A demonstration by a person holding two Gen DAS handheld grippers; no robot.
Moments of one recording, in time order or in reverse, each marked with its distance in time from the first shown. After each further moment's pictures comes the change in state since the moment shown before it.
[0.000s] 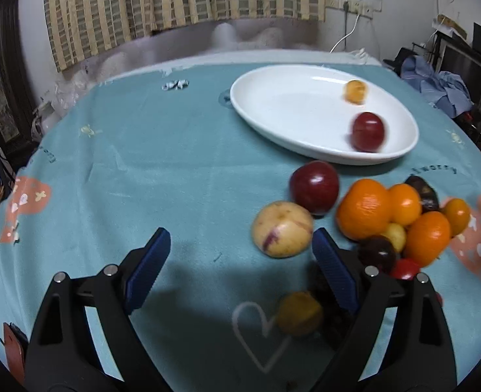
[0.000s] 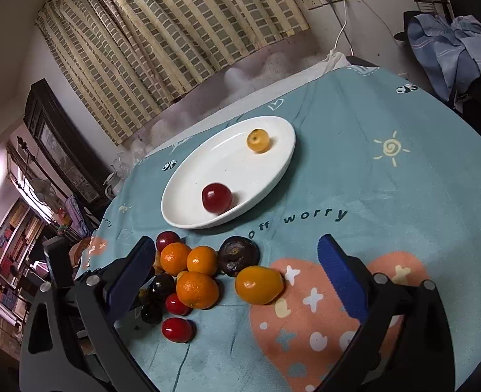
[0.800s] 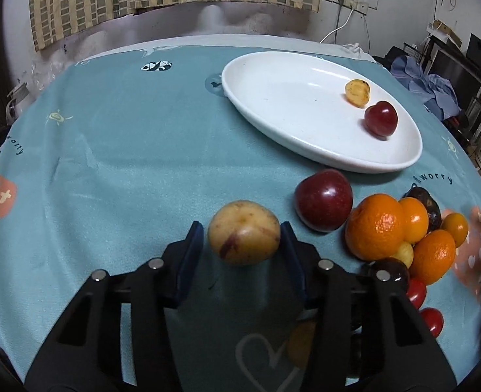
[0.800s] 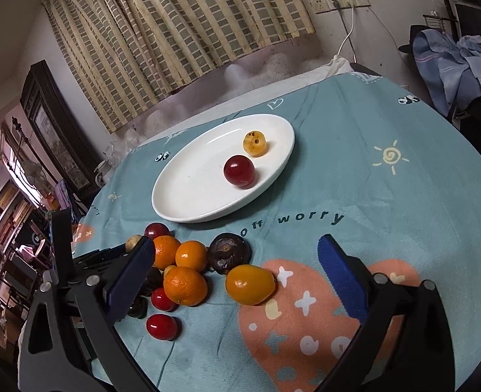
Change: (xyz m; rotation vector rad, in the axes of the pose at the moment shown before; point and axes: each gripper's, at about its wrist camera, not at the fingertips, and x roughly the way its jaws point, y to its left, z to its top) left arm 0.030 0.016 0.015 -0.026 0.057 -0.113; right arm 0.009 0.007 -0.007 -0.097 0.022 -0.055
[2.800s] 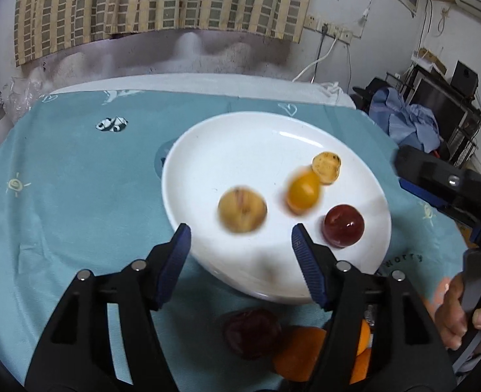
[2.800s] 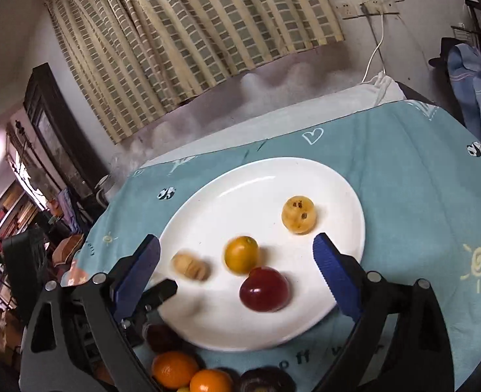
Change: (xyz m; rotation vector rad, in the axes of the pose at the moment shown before) left arm 0.006 -0.035 0.077 -0.029 -0.117 -0.109; right arm 0.085 0.020 0.090 0.009 -0.048 0.078
